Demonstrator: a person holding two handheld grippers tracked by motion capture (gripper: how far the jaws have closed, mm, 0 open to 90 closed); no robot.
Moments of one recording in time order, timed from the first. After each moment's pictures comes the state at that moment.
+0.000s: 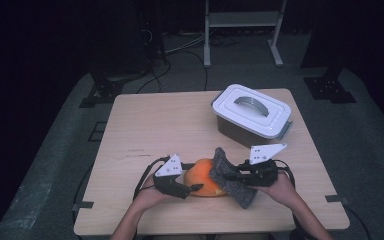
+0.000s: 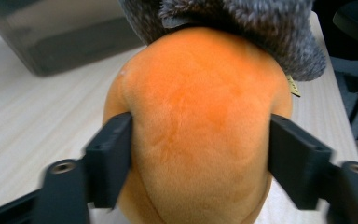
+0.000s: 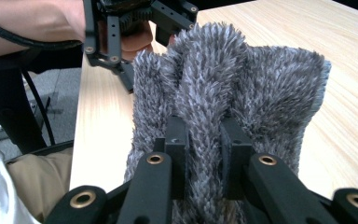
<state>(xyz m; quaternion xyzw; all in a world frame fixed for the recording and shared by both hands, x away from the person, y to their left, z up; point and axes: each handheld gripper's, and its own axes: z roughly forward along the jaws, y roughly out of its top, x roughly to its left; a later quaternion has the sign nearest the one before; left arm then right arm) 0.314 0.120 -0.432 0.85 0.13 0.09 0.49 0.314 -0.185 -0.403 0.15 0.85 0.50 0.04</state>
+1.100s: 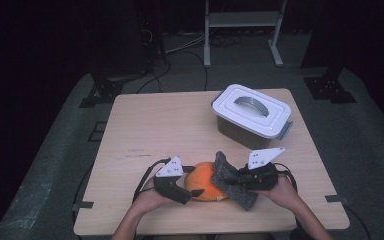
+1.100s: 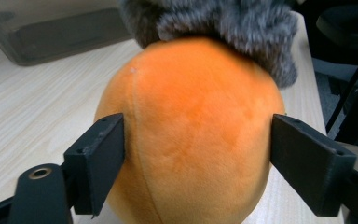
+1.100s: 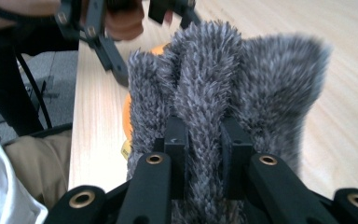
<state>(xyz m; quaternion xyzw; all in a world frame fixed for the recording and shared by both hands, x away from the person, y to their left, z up) 0.306 0.118 -0.429 0.85 0.14 0.07 0.49 0.307 -0.186 -0.412 0.15 0.86 0.48 0.04</state>
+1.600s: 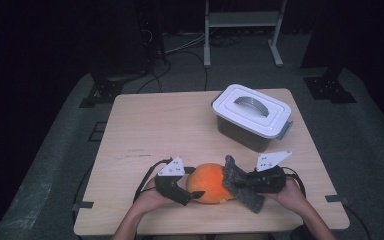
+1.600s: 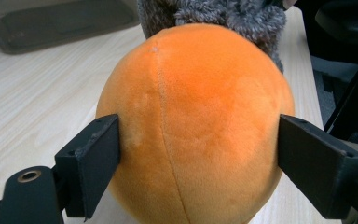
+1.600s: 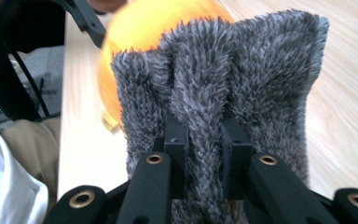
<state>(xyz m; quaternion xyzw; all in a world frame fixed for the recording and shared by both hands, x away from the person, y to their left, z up) 0.308 0.114 -0.437 0.86 0.15 0.05 0.48 0.309 -0.215 -0.432 0.19 0.87 0.46 0.03</state>
